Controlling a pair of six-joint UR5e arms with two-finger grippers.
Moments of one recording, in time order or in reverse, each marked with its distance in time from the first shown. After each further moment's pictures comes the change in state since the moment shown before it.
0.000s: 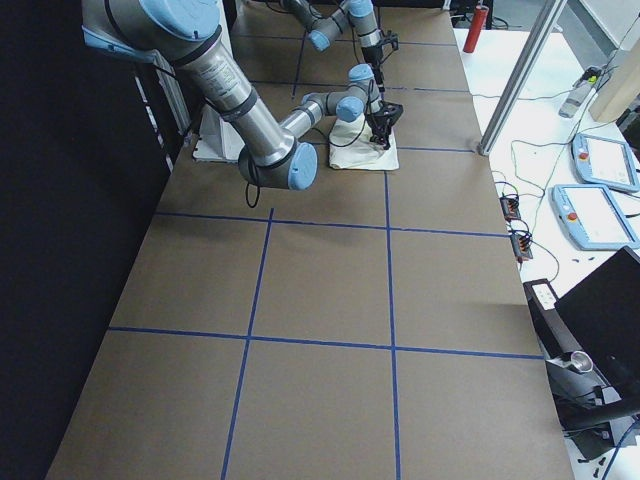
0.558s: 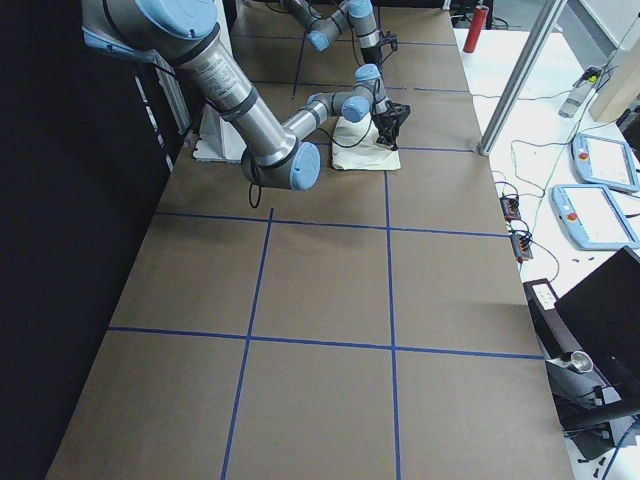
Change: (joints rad) left arm 0.008 0.003 0.000 -0.002 0.000 -0.022; right arm 0.029 -0.001 -0.008 -0.006 -0.009 -0.017
